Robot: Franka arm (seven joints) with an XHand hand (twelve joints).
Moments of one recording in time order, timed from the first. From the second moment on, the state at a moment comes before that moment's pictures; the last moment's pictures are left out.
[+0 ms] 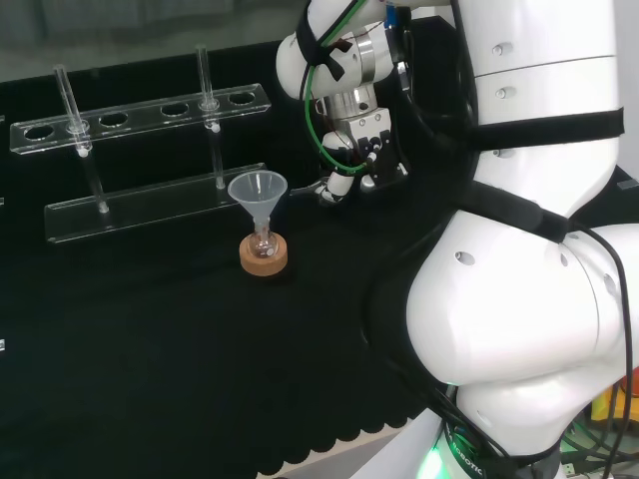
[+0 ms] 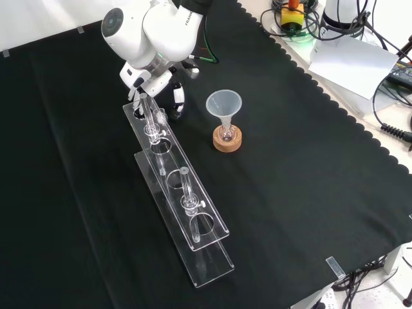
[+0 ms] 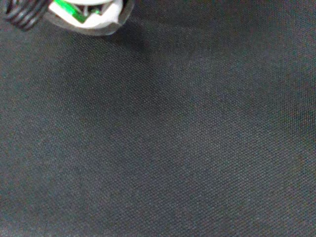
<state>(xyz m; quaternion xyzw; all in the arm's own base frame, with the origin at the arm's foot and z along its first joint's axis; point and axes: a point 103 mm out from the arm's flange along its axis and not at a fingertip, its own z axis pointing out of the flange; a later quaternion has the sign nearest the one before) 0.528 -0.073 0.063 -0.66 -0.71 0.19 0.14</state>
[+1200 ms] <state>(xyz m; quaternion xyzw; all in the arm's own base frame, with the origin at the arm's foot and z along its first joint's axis) 0.527 -0.077 0.074 -0.68 -0.70 0.20 0.11</state>
